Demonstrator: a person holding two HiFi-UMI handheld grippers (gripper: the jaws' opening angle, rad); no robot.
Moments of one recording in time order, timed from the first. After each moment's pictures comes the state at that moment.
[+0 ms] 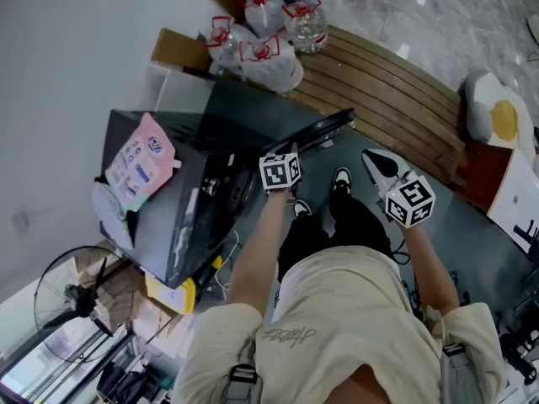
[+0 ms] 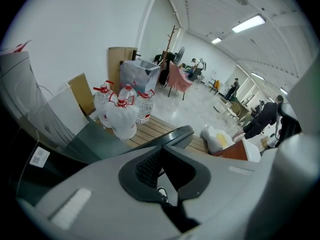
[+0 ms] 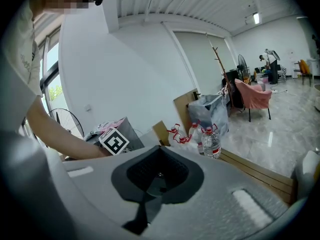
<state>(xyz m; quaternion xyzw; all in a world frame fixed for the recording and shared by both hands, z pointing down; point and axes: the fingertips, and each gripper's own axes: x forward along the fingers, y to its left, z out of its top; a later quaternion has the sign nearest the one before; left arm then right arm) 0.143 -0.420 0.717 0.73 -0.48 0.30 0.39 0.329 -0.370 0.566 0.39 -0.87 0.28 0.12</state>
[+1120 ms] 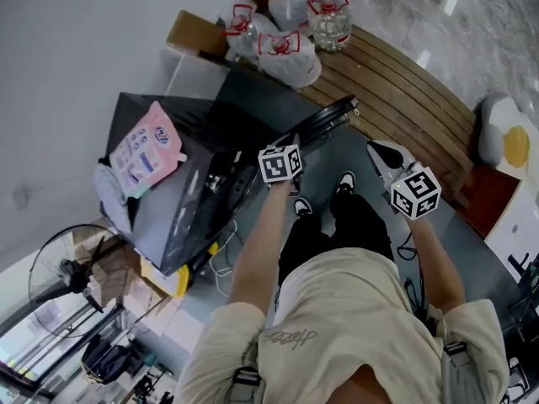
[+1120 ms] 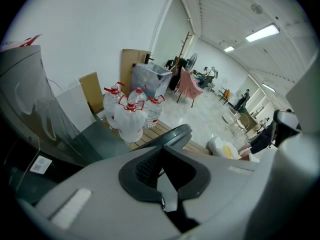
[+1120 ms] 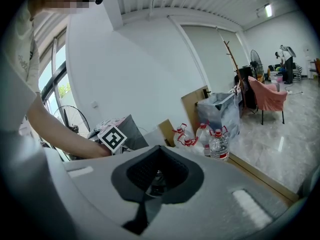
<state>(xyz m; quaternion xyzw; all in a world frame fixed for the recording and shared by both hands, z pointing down) 0.123 -0.461 0.714 0.69 -0.53 0.27 0.41 0.322 -0.433 0.577 0.33 -0.90 0.27 0.13</state>
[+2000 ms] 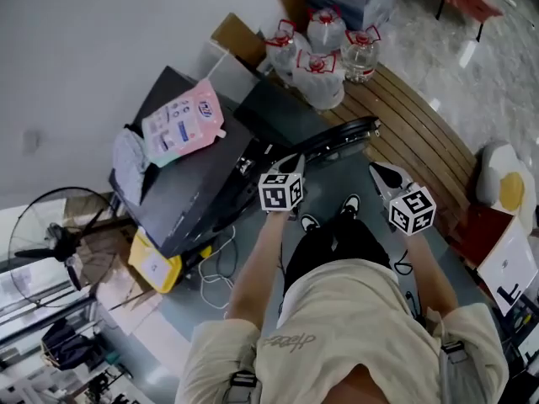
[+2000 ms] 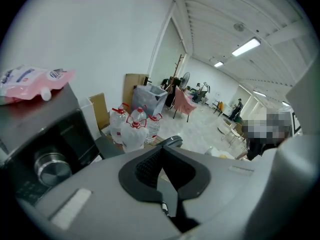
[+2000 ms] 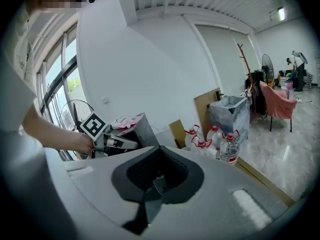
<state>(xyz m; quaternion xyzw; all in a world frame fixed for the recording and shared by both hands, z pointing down) 0.067 -0.382 0.605 0.73 -0.56 0.20 0.34 0.255 -0.375 0.544 0.29 -0.91 0.24 0.15</state>
